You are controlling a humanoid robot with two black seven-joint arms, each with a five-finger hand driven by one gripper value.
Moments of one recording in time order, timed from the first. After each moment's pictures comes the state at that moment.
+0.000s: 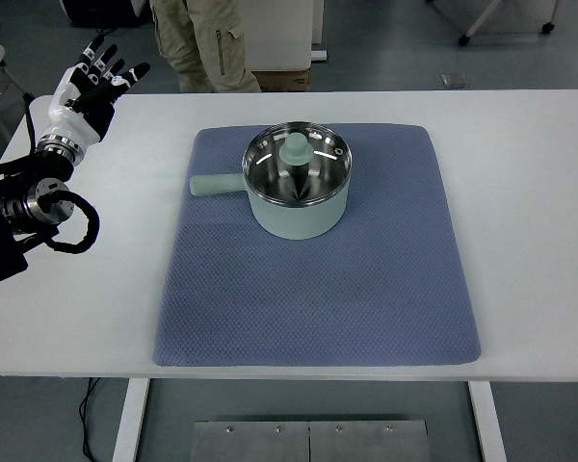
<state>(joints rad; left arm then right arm) -1.17 0.38 0.27 -0.68 -0.80 -0.14 -0.61 0.00 0.00 0.47 0.13 -0.44 -0.04 0.03</state>
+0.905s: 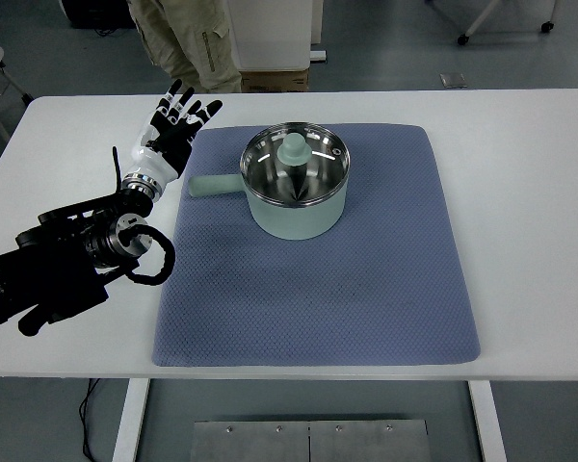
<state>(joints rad) -1.05 0.18 0.10 -0.64 -0.74 -0.13 -0.61 0.00 0.00 0.47 0.13 -0.44 -0.04 0.03</state>
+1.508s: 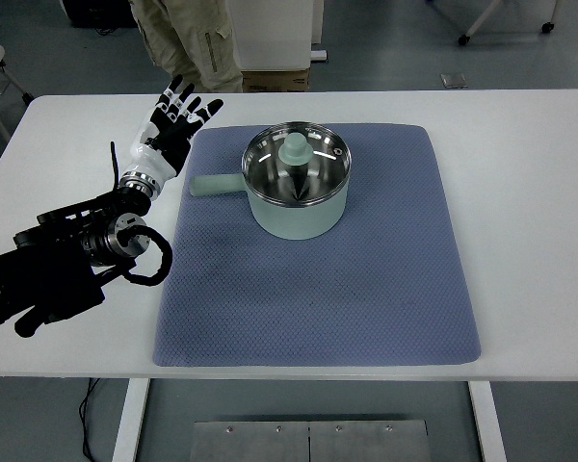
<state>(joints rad) -1.04 0.19 0.07 -0.64 -0.66 -0.12 -0.61 0.00 0.00 0.47 0.13 -0.44 -0.04 0.03</state>
